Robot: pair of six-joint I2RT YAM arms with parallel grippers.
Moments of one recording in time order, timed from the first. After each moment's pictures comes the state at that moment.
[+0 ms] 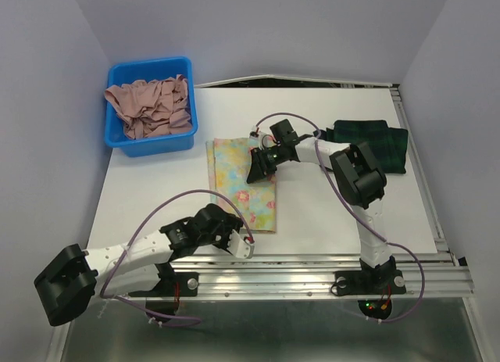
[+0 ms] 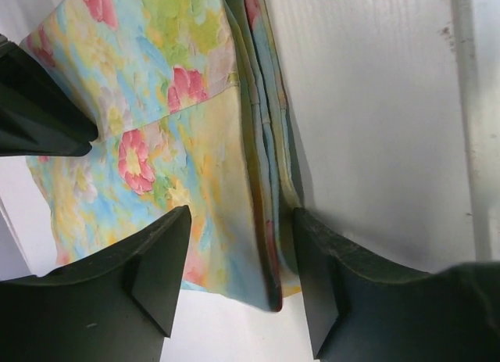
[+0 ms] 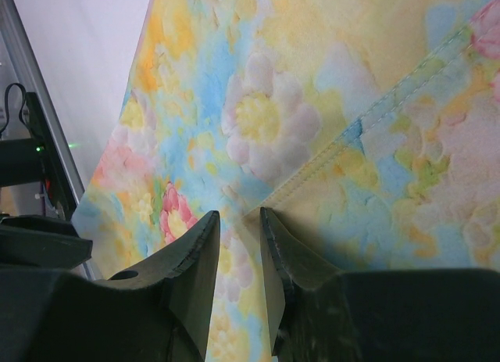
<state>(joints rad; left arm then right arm) -0.94 0.95 0.28 -0.09 0.06 1.08 0.52 2.22 1.51 -0.29 -0.77 0.14</state>
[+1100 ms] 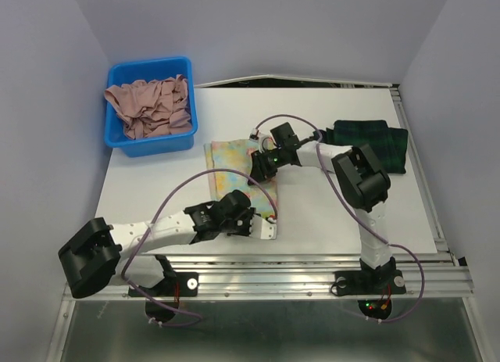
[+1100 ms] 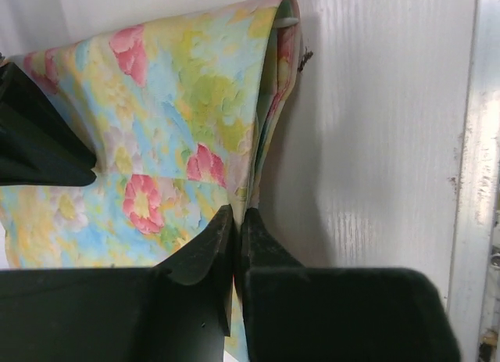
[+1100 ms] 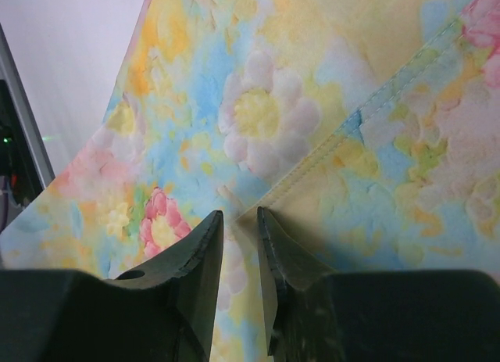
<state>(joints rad) -1.03 1.21 0.56 -0.19 0.03 0.78 0.53 2.18 1.45 -0.24 -0.74 0.11</state>
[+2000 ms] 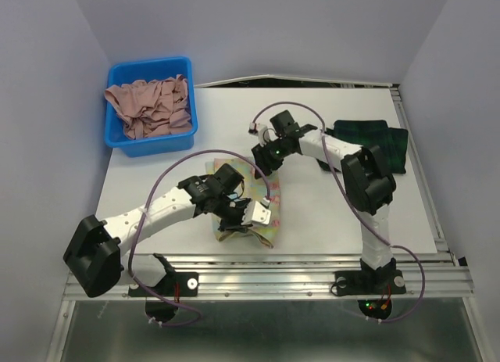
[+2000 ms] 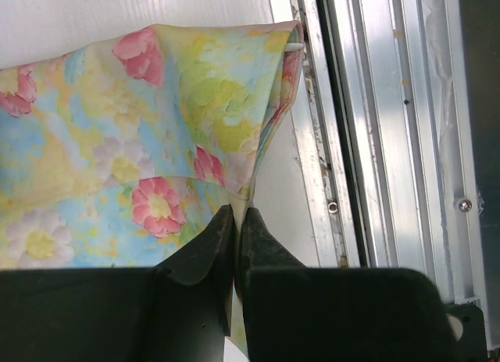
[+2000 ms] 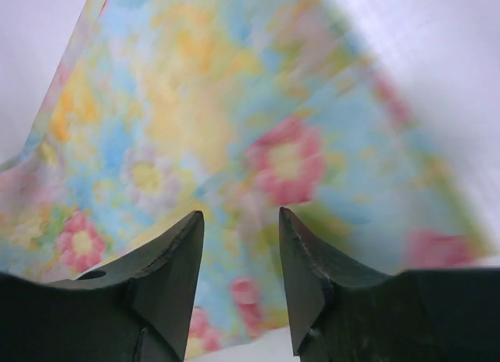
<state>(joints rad) -0.82 1.28 0.88 -0.72 0.59 0.83 0.57 2.08 1.51 -0.52 -0.62 -0.12</state>
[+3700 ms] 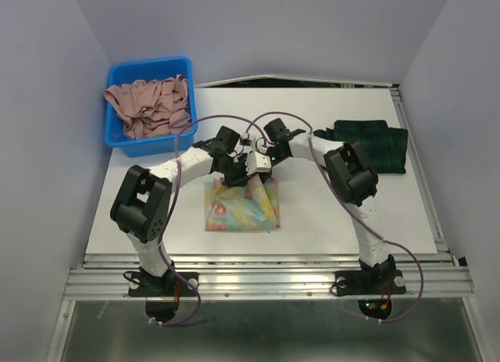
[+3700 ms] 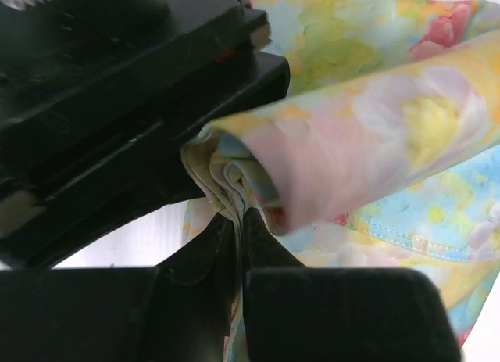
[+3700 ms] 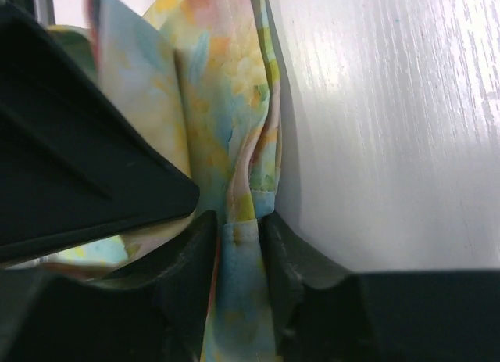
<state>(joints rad) -0.53 1.74 1.17 -0.51 0.48 0.82 0.54 2.30 1.67 -0.55 -0.93 -0.34</state>
